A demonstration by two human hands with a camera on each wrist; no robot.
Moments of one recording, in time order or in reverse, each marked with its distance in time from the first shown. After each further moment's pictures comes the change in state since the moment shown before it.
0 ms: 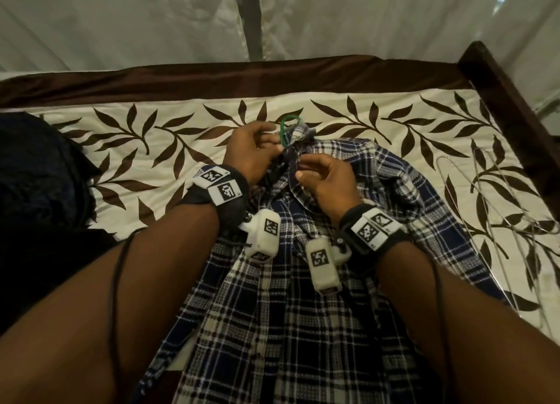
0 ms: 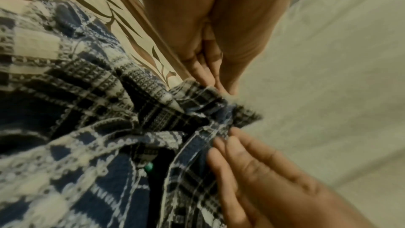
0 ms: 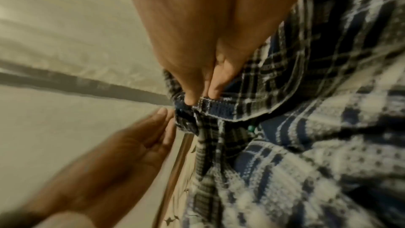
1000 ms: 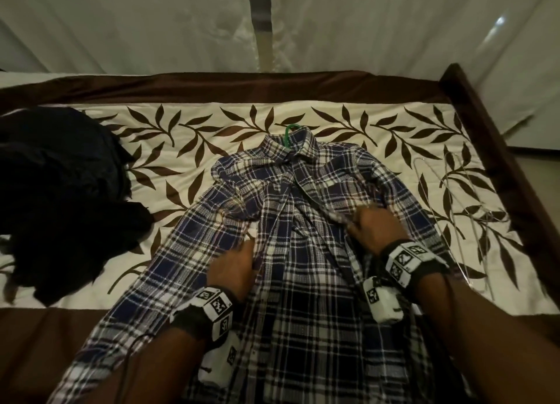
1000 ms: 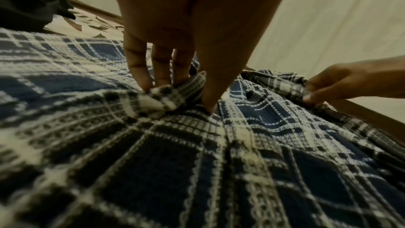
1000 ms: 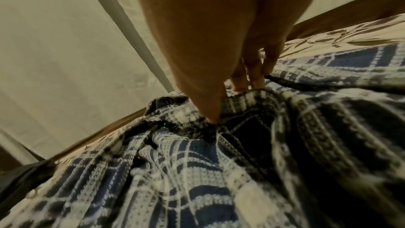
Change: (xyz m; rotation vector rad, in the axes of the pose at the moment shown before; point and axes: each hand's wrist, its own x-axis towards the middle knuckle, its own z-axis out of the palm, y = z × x) left_hand -0.222 -0.076 -0.026 0.987 -0.384 -0.143; right_hand -0.099 0.018 -0.100 -1.230 -0.238 0.095
